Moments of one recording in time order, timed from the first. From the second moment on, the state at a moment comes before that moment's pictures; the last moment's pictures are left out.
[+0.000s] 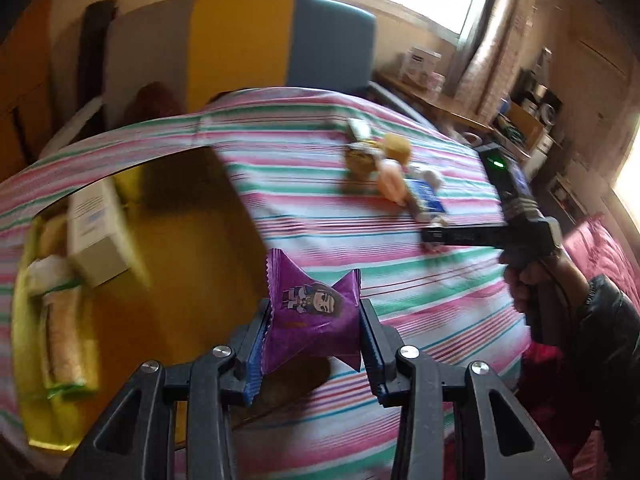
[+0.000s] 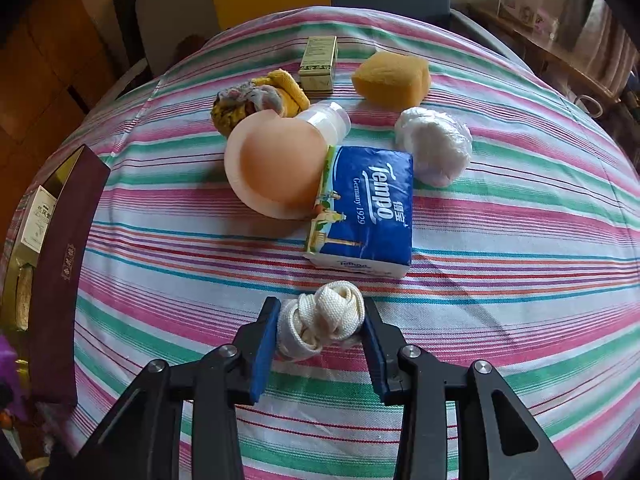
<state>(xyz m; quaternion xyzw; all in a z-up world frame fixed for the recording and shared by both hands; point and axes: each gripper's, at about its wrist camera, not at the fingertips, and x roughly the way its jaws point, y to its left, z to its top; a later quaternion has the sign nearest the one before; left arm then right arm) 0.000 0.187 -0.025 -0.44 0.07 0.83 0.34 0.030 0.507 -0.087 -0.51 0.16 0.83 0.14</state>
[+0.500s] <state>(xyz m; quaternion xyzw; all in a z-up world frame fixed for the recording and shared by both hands) -0.054 0.048 -0.068 -0.49 0.05 0.86 0.14 0.030 0.500 -0.086 -0.51 0.14 0.83 0.15</state>
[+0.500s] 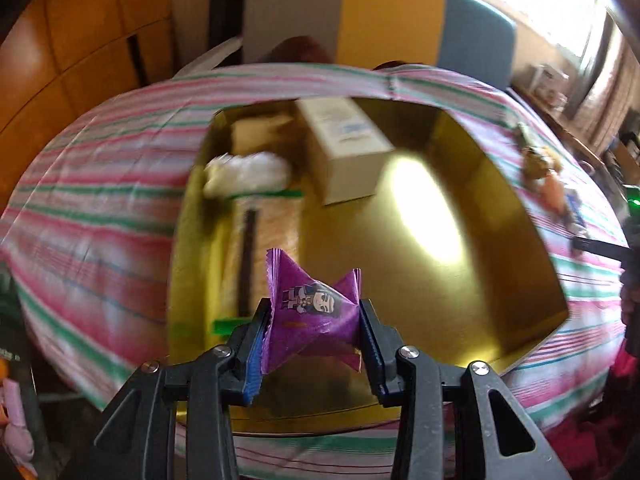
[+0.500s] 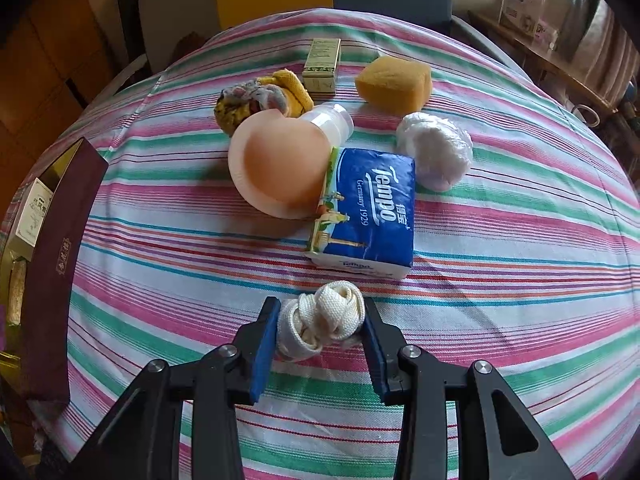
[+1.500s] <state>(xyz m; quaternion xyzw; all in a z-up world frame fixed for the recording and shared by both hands) -0.035 0.032 -0.036 -0.43 0.05 0.90 0.10 0.029 0.498 -0.085 -0.51 0.12 0.84 0.16</state>
